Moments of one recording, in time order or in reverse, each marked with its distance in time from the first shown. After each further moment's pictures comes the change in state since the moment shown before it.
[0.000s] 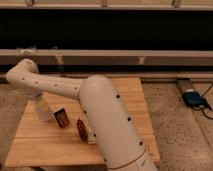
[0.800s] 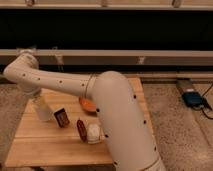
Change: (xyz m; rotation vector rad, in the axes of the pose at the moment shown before) arm -0.014 0.003 -0.046 0.075 -0.032 -0.008
